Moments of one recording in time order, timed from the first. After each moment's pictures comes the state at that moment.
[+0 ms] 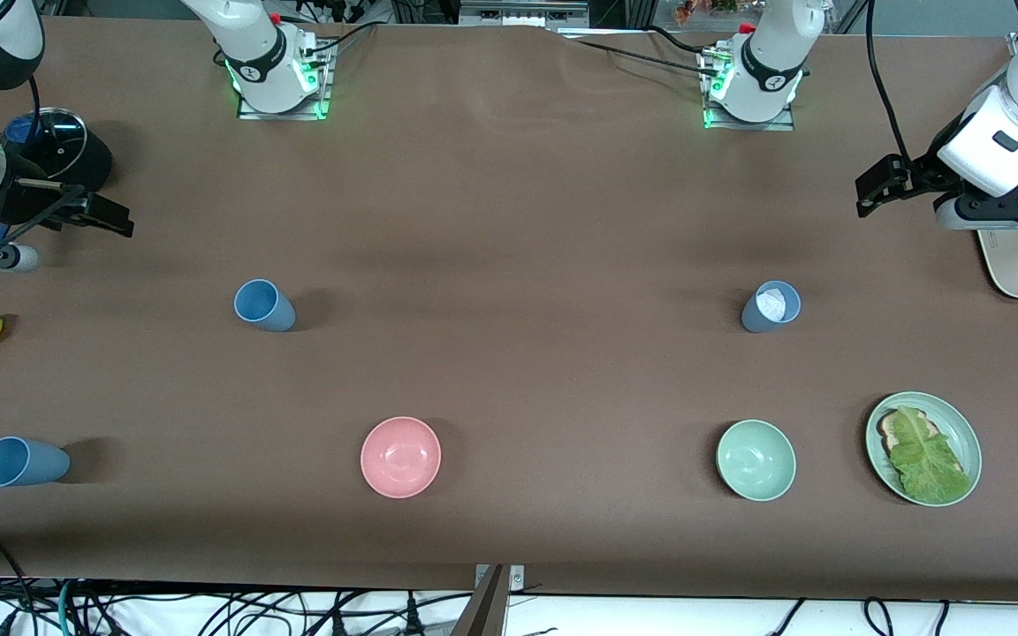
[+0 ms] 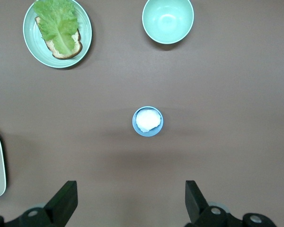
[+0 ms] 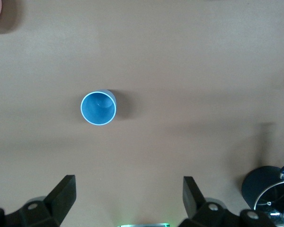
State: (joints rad) left arm 0.00 -0.07 -0.08 -1.74 0.02 1.61 -0.10; right arm -0.08 0.06 0.08 -1.67 -0.02 1.58 0.08
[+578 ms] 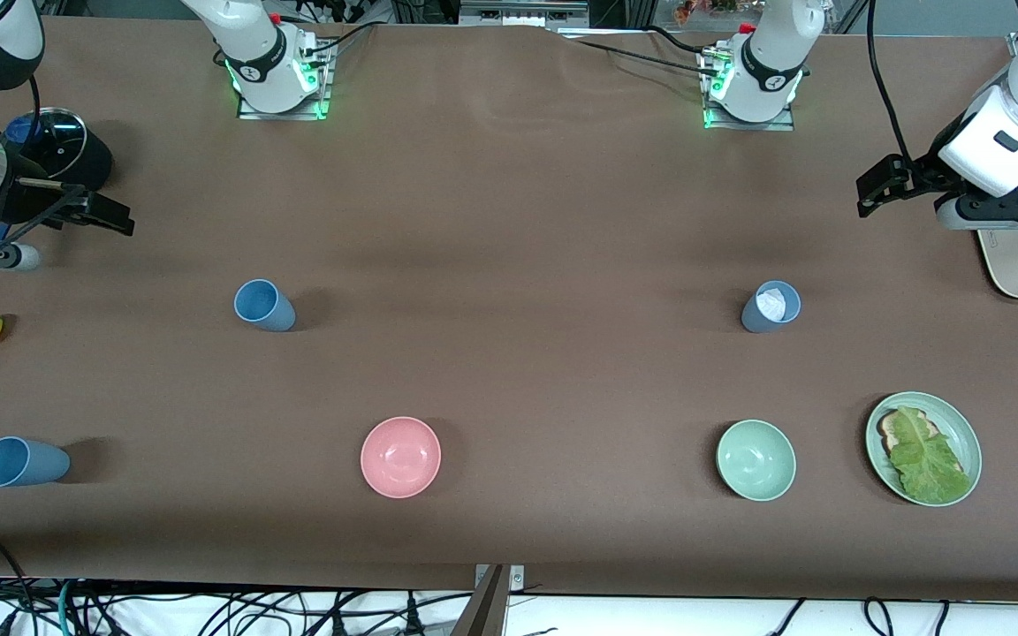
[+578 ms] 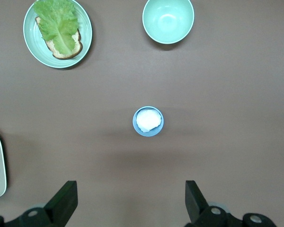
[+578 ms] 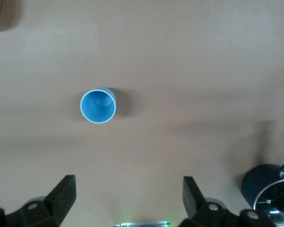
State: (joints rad) left arm 0.00 -0.07 -0.08 -1.73 0.02 1.61 -0.10; right arm -0.08 0.06 0.08 -1.67 -0.02 1.58 0.08
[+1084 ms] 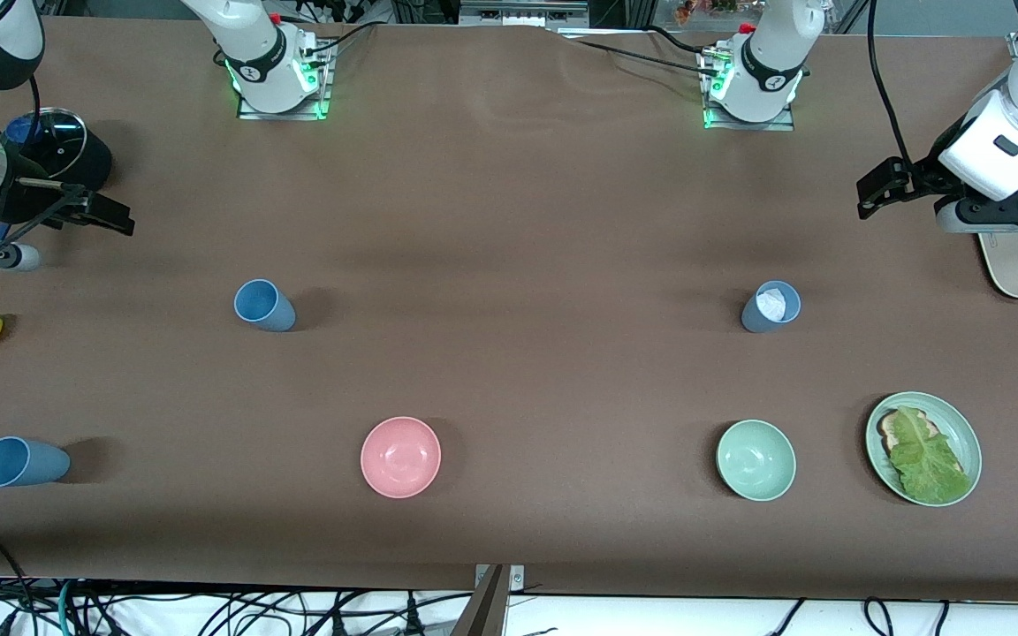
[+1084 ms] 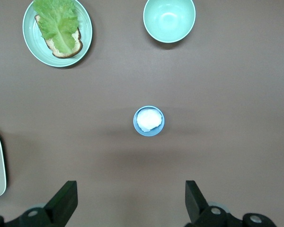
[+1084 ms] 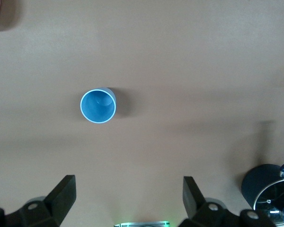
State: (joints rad) left arm 0.00 -0.07 -0.08 -1.74 0.02 1.61 -0.10; right arm -0.08 0.06 0.08 -1.67 -0.02 1.58 0.08
